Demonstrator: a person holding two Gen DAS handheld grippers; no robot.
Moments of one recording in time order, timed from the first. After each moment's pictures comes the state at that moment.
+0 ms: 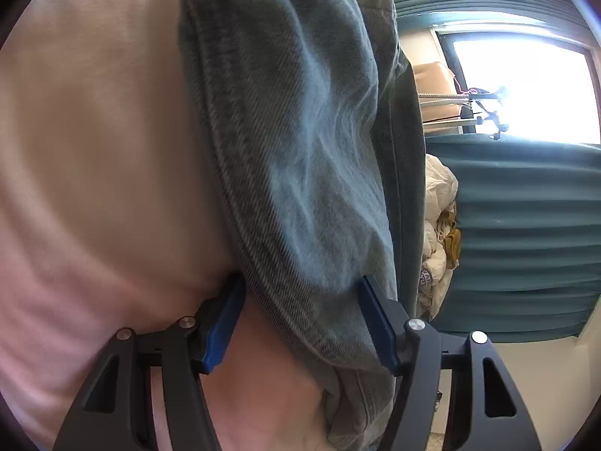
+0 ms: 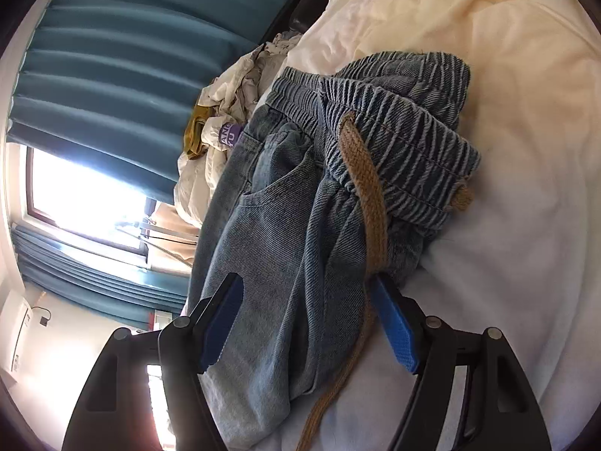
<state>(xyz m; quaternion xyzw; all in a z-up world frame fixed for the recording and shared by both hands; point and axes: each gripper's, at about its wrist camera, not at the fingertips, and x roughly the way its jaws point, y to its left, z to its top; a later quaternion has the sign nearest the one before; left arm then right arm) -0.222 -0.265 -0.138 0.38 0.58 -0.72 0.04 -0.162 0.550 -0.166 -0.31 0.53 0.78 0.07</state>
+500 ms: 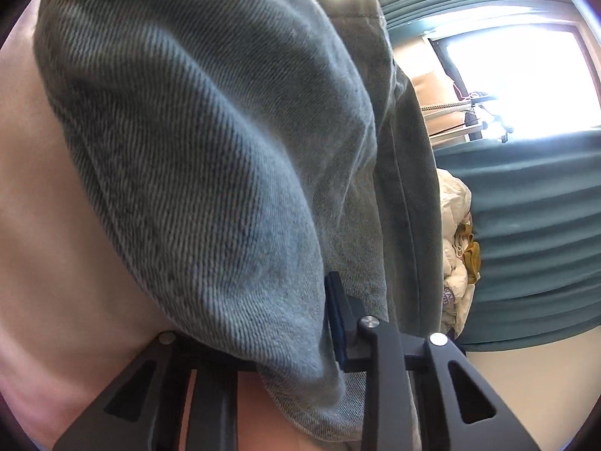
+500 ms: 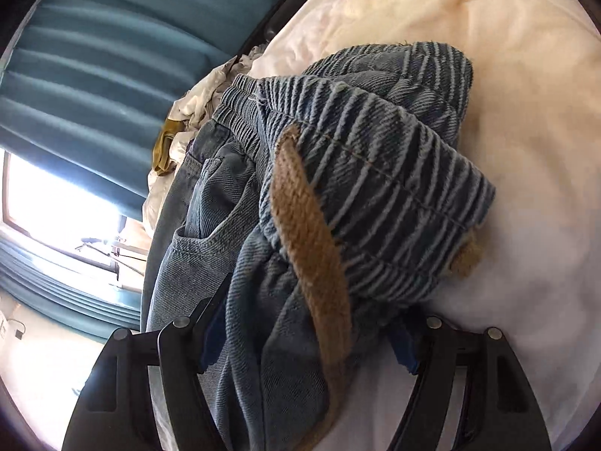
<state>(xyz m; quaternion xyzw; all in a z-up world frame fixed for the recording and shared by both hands) -0.244 -0.273 -0.136 0.36 0.53 -0.77 0.08 -0.194 0.558 -0.195 -0.30 0.50 0.81 0.12</state>
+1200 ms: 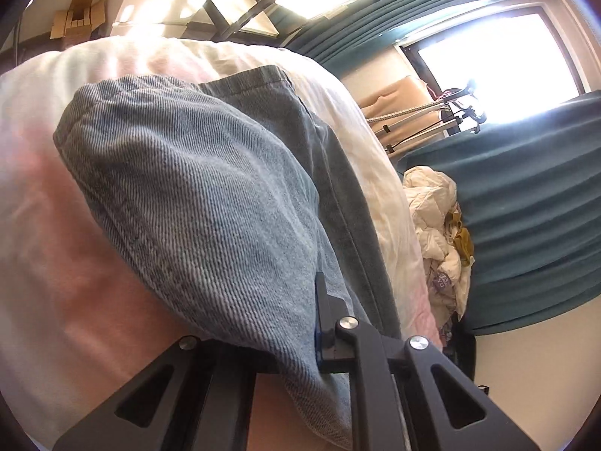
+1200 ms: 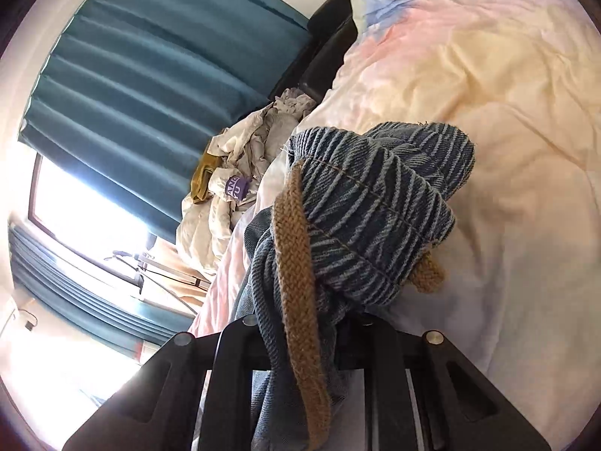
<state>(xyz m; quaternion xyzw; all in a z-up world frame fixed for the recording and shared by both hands) -0.131 -0.280 -0.072 0.35 0.48 -0.80 0.08 -0.107 0.571 -0.118 -0.23 0.52 0.82 0.11</state>
